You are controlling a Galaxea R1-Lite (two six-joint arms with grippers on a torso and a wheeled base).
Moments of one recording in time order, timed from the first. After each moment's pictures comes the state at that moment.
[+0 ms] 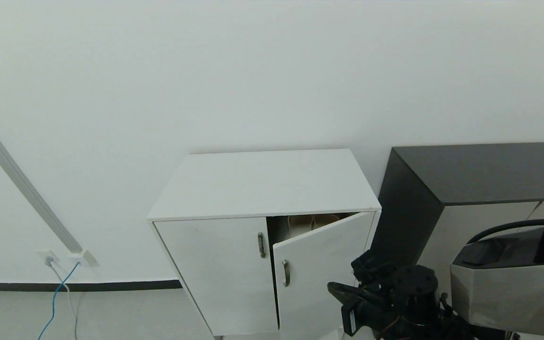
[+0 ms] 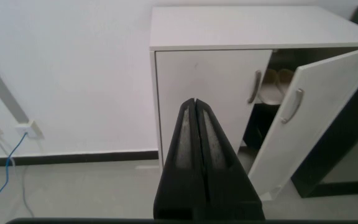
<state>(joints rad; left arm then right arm) 0.00 0.00 0.00 0.00 0.02 0.00 0.72 2.27 -0.40 -1.57 0.04 0.11</state>
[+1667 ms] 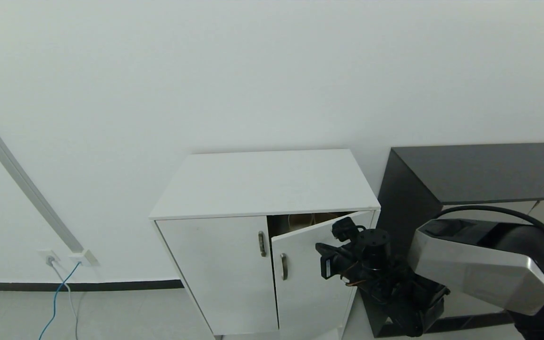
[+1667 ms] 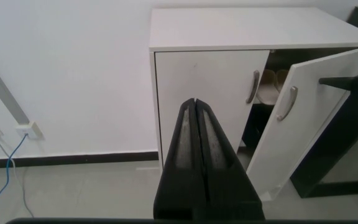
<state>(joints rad) 0.00 0.00 0.00 0.00 0.02 0.00 0.59 2.47 -0.93 -1.31 0.04 0.11</state>
